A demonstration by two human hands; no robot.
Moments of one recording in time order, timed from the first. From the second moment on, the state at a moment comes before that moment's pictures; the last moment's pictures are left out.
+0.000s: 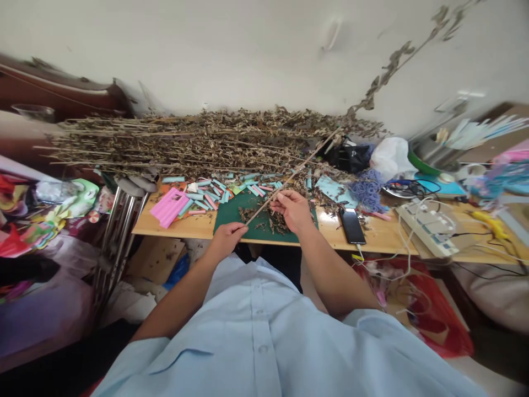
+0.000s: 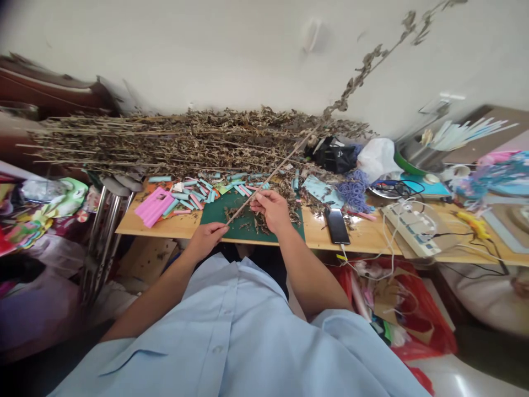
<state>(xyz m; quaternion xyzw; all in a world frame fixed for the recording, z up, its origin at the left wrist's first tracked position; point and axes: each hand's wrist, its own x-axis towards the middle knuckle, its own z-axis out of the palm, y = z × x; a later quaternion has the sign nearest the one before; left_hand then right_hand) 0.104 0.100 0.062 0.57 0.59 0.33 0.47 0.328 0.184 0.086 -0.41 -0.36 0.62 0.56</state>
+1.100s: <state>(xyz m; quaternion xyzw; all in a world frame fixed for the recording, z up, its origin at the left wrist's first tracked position) 0.045 0.069 0.024 0.57 0.57 0.28 0.52 0.305 0.163 0.079 -0.43 -0.37 0.62 0.53</state>
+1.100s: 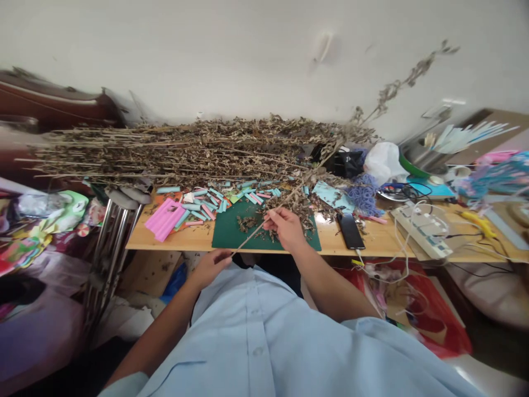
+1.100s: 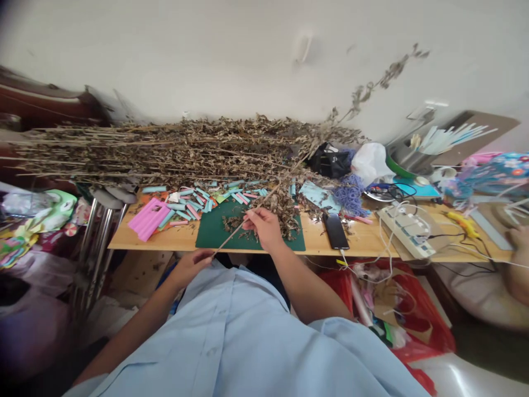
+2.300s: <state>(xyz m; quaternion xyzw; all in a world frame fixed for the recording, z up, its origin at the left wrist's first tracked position) 0.110 0.113 0.064 0.62 0.57 0.30 0.44 0.318 0.166 0.069 -0.49 -0.31 0.56 0.59</state>
